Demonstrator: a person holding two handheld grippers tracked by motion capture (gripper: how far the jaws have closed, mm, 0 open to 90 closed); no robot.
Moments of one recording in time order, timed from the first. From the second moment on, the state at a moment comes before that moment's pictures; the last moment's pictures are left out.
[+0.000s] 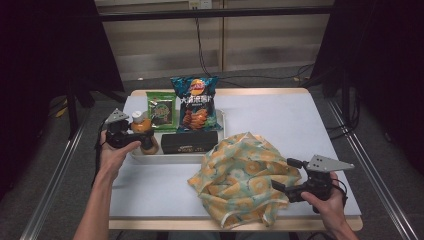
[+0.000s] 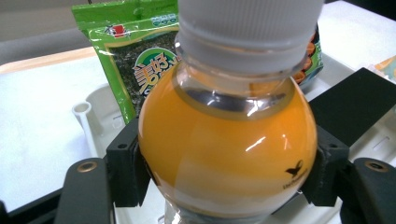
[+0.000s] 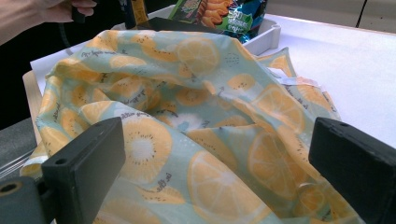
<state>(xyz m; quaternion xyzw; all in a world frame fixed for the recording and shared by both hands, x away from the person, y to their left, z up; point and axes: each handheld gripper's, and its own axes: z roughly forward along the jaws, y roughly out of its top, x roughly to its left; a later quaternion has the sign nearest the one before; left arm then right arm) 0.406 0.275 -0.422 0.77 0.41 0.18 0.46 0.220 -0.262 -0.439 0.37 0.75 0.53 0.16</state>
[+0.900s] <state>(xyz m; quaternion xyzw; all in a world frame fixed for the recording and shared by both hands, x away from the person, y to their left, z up) 0.399 0.278 -0.424 0.78 0.39 0.17 0.46 0.220 -0.262 -0.439 0.37 0.75 0.53 0.16</state>
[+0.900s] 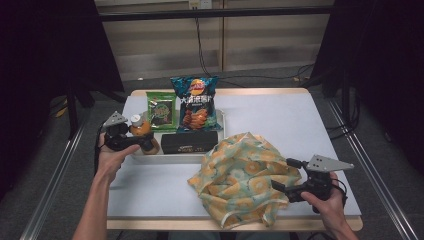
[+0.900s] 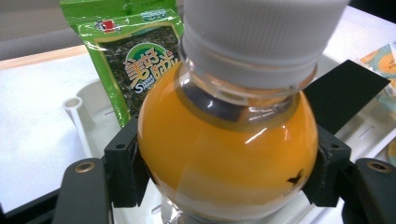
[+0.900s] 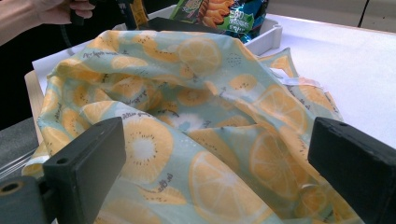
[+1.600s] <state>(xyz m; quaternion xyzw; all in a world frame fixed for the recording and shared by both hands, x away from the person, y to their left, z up) 0.368 0.296 -0.408 0.76 0.40 0.18 0.47 0.220 -0.263 -0.438 0.37 0.74 0.53 0.16</state>
